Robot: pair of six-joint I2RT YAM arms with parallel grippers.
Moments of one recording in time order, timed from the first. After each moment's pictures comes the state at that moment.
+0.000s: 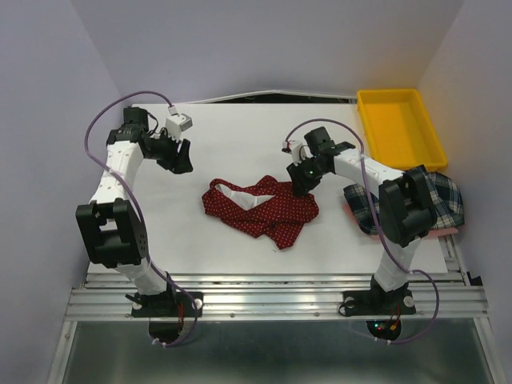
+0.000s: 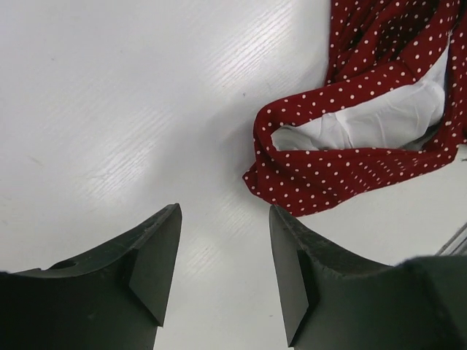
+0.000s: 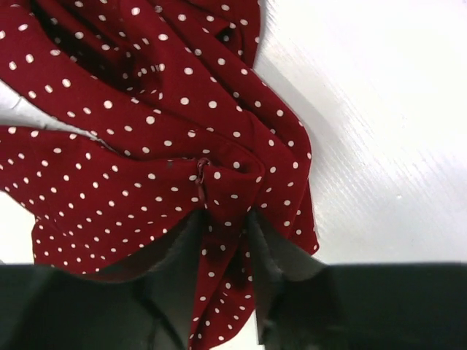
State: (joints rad) left arm 0.10 1.64 1.44 -0.88 0.67 0.57; right arm 0.42 1.85 1.36 -0.62 -0.40 -0.25
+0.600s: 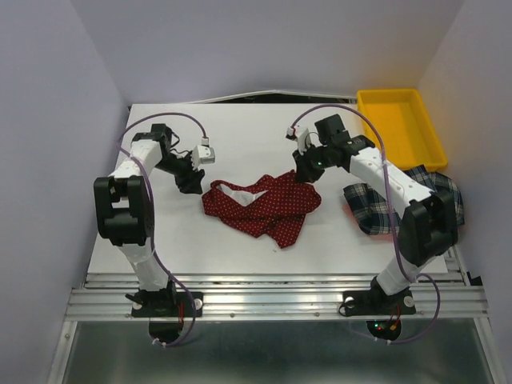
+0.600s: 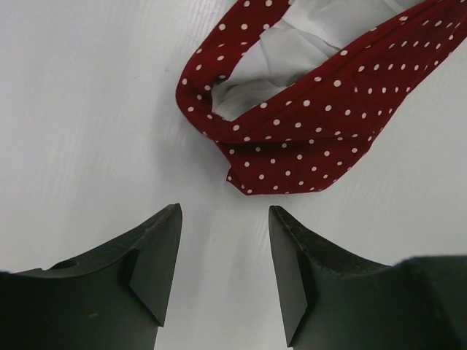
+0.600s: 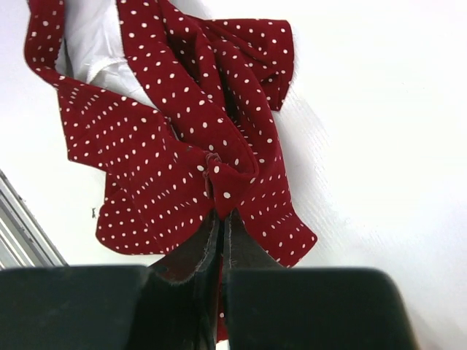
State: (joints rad) left arm 0.03 1.82 1.39 -1.01 0.73 1.24; right arm 0.42 1.68 1.40 -0.68 -0.48 -0.30
